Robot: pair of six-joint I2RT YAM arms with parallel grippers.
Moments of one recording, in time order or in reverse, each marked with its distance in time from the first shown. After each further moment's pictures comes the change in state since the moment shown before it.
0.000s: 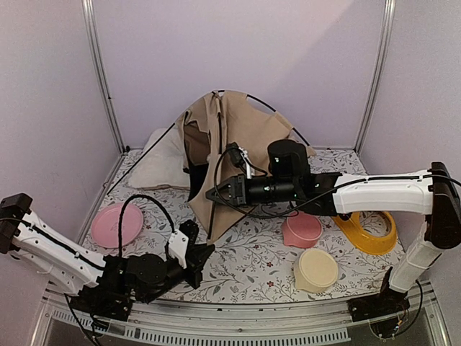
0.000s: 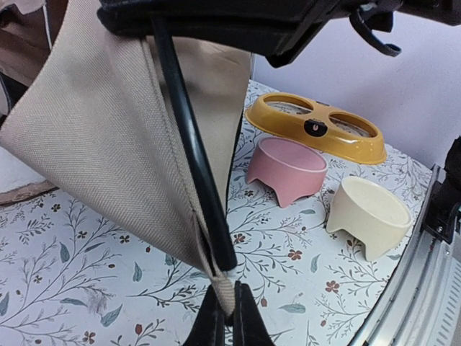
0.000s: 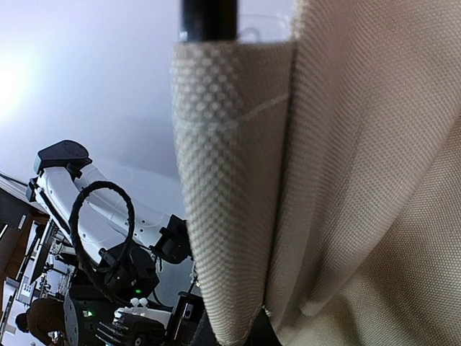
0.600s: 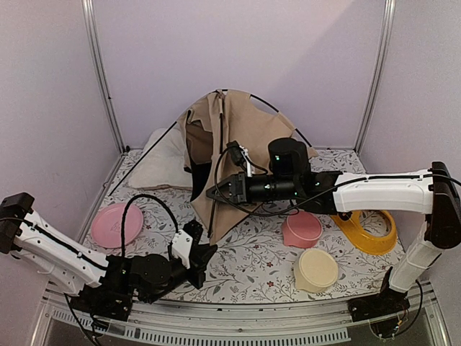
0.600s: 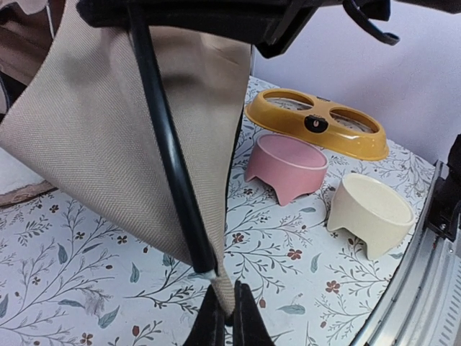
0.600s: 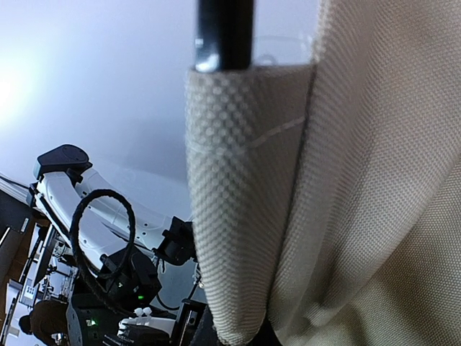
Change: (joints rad) left arm 0.000 0.036 0.035 -0.023 0.000 0.000; right arm -0.008 0.000 0.011 -0.008 -0.008 0.013
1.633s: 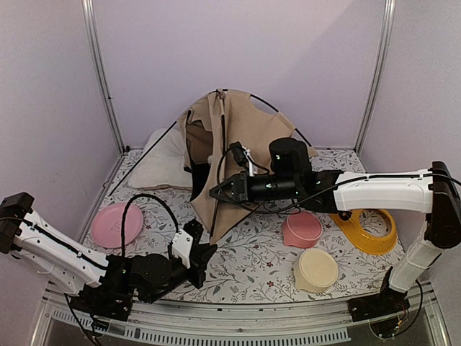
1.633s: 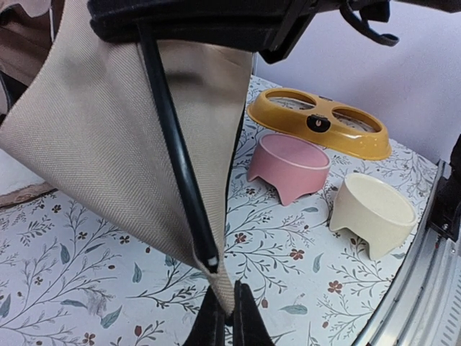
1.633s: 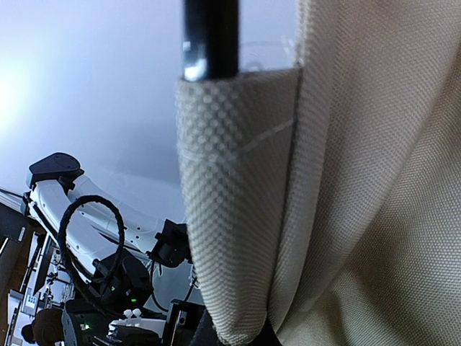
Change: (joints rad) left arm 0.000 0.000 0.006 -0.014 -0.007 0.000; right arm -0.018 0.000 -0.002 -0.028 0.003 0.016
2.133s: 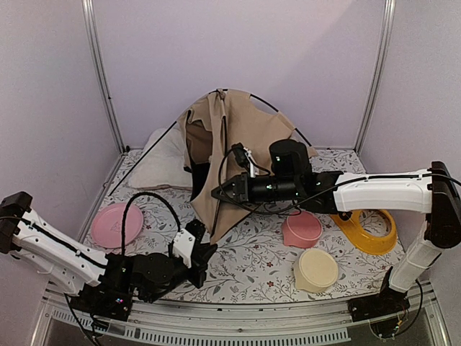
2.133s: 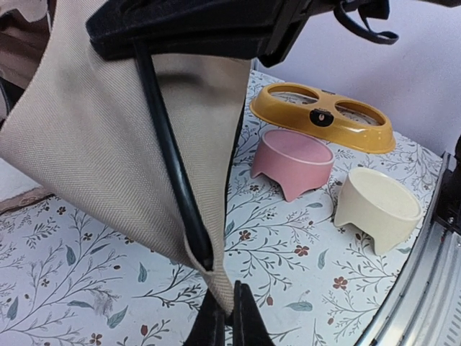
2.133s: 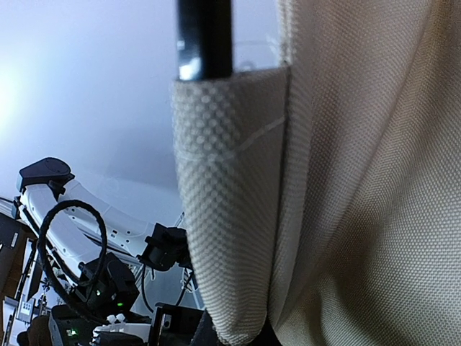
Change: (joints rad) left arm 0.000 -0.009 0.024 -0.060 -0.002 0.012; right arm -0.005 0.000 -0.018 0.000 0.031 -0.006
